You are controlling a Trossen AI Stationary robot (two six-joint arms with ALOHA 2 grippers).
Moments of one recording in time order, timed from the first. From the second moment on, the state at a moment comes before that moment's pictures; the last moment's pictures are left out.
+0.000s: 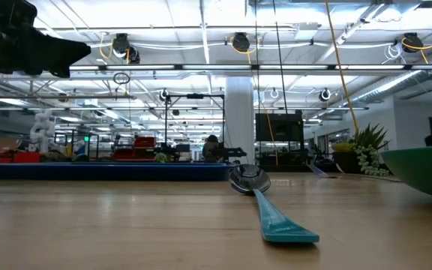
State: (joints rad) left arm -0.09 0.02 0.01 0.13 -0.10 0.20; right arm 0.13 1.17 1.57 -0.83 0.11 0.02
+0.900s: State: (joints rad) left arm -0.11 0.41 0.59 -0.02 0.07 -0.07; right arm 0.20 1.19 1.22 -0.54 0.10 0.17
